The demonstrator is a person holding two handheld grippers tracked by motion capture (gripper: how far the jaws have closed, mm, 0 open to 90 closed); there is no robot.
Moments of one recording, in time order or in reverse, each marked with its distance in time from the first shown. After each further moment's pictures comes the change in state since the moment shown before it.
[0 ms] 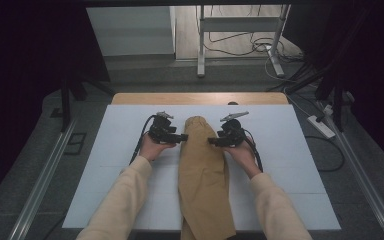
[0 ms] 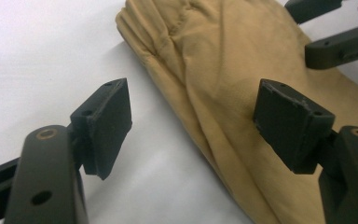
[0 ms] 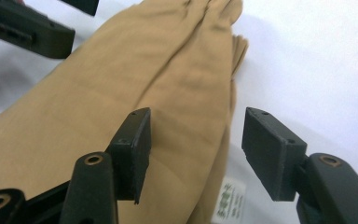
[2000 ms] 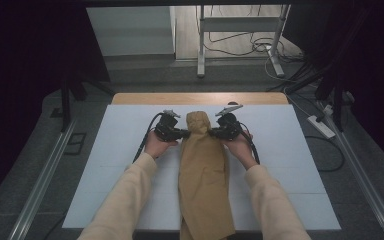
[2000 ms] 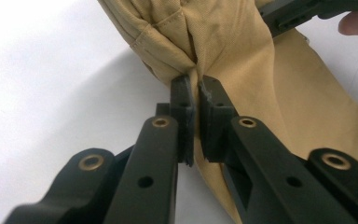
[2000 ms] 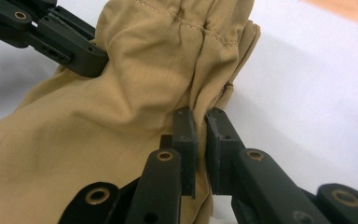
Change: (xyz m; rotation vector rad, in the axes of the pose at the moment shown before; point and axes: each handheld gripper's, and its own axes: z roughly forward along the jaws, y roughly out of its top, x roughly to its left) left arm -0.009 0.018 0.006 0.026 -0.075 0.075; right arm -0.002 0.023 0.007 0.017 0.009 -0.080
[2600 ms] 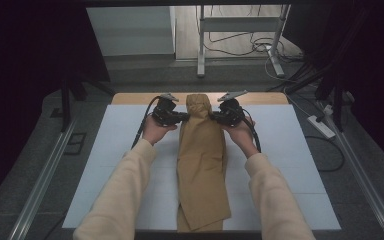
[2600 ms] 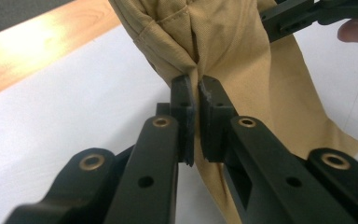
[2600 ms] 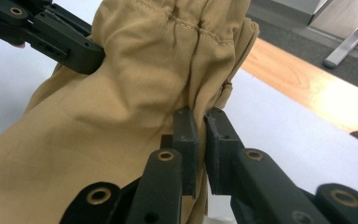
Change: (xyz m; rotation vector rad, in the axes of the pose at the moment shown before) left arm 0.002 0.039 -0.029 -0.064 0.062 0.062; right arm -0.007 0.038 -0.024 -0.109 -0.060 -0.054
